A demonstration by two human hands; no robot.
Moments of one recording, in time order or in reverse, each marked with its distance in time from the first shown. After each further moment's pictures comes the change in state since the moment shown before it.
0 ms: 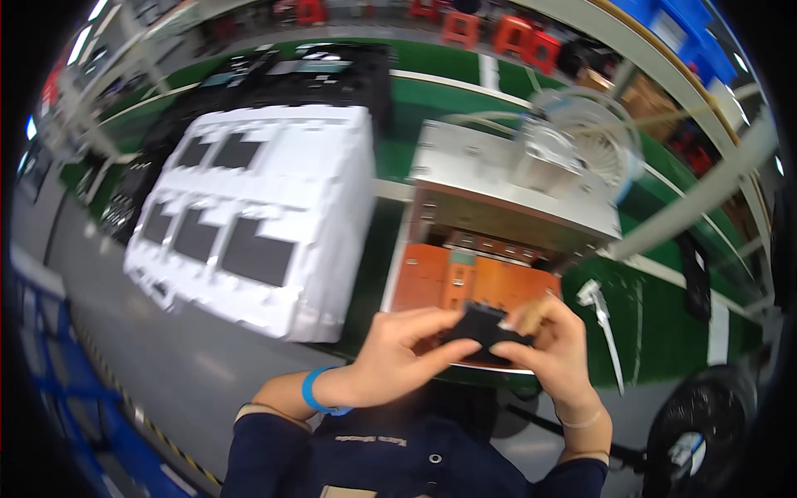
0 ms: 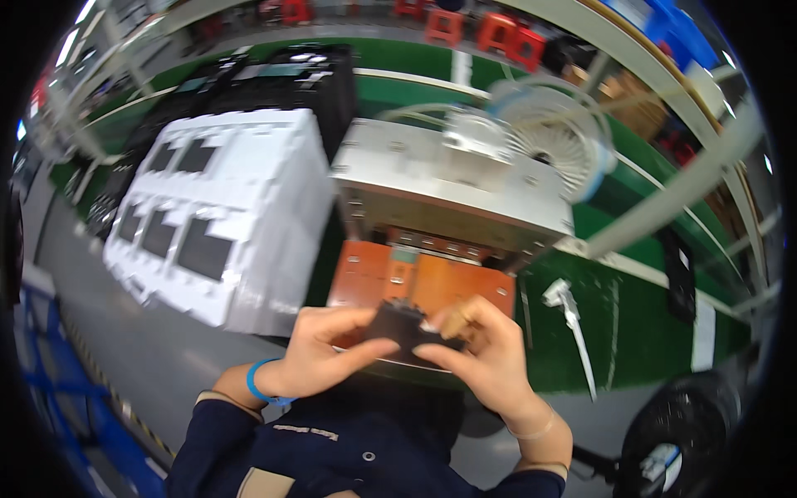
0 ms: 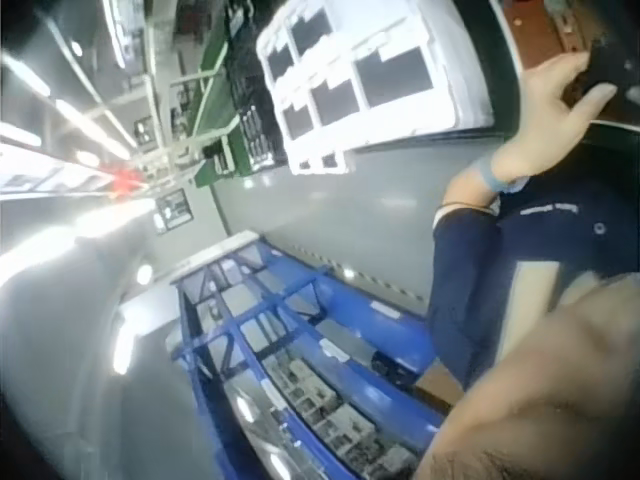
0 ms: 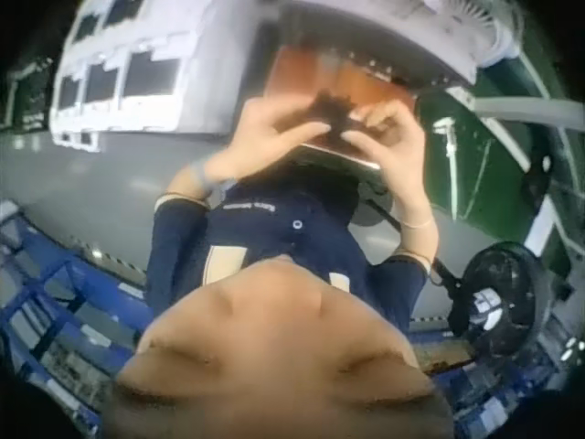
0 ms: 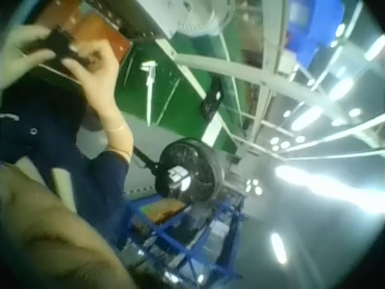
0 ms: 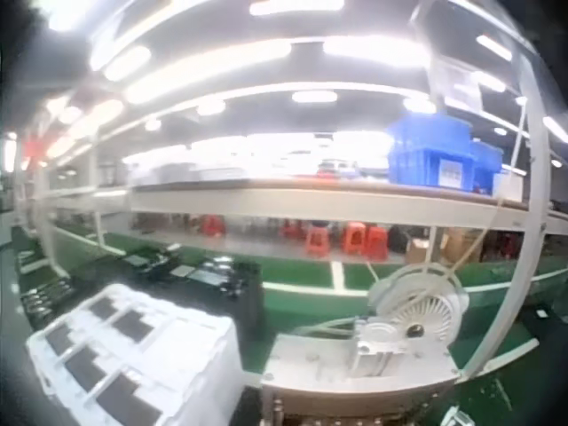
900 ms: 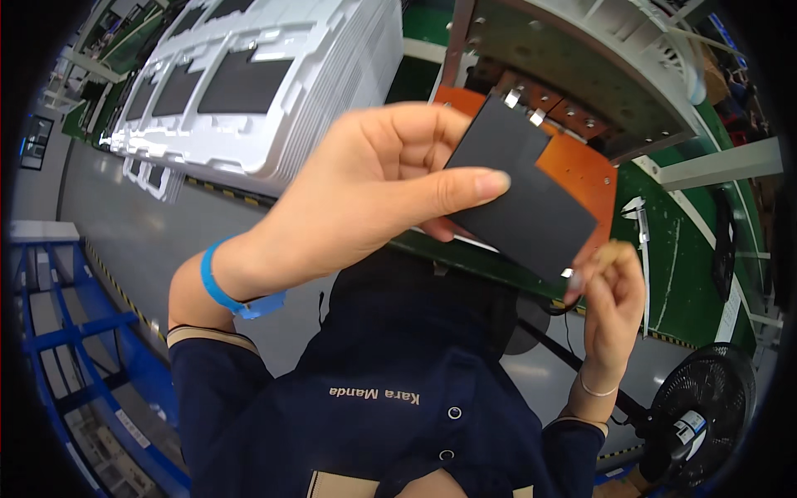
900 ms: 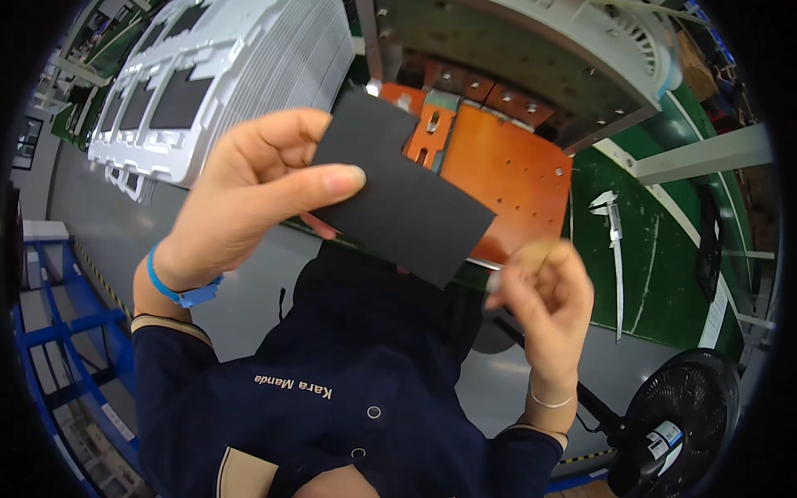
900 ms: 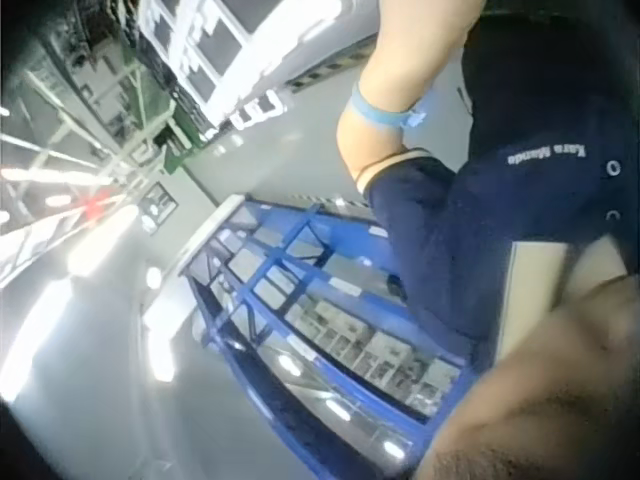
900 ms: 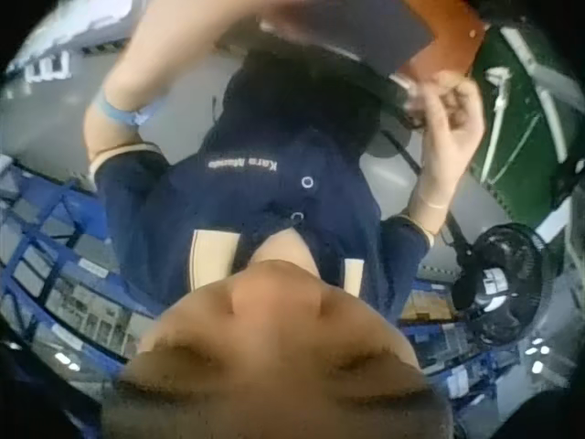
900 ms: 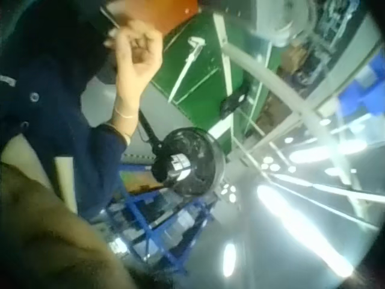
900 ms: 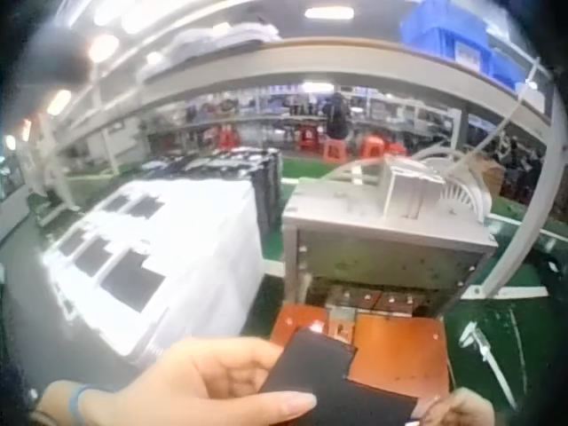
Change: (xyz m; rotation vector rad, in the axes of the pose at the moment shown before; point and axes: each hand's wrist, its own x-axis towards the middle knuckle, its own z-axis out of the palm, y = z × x) left_hand 0.002 0.034 -0.037 -0.359 -0.135 -0.432; right_hand -0.063 0.016 -0.003 0.022 0.214 0.104
